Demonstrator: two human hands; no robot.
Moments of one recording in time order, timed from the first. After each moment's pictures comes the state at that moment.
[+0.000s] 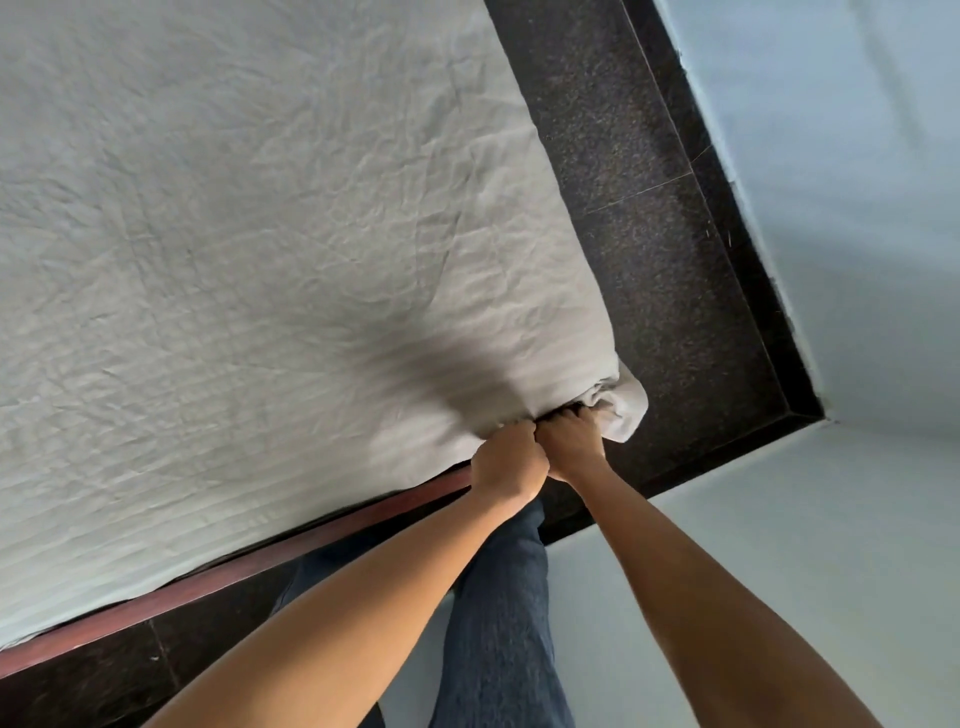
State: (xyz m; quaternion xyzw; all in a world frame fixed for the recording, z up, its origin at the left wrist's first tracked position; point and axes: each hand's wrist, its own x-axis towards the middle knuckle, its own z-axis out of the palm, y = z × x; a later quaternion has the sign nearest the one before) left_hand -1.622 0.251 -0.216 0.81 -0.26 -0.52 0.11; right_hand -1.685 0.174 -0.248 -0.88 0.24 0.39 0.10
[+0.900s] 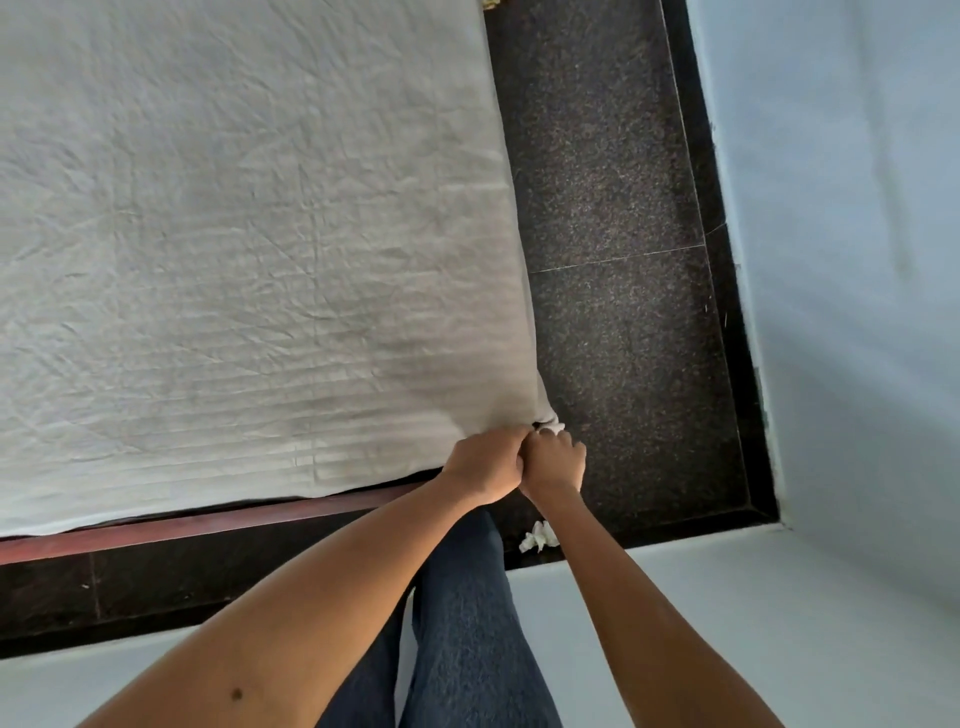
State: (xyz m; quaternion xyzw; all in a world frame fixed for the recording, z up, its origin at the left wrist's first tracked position) left_hand -1.638 0.141 -0.203 0.79 -0.31 -0.52 0.10; right_hand -1.706 0.070 -0.222 -0.85 0.31 0.39 0.15
